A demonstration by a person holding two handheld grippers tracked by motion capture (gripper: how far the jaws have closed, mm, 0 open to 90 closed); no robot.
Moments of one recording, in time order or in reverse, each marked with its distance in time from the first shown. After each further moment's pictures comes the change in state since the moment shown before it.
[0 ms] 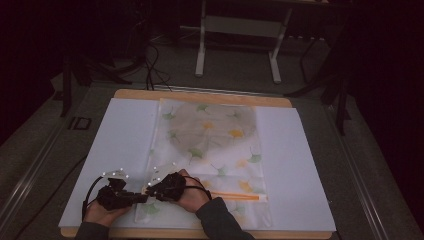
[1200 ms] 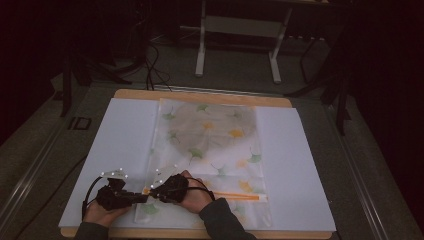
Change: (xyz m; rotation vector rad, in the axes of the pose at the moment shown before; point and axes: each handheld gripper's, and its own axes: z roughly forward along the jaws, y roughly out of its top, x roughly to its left) left arm 0.000 0.000 -0.002 -0.013 -0.021 -0.003; right arm 0.001 -0.008 -0.002 0.034 -0.003 -0.018
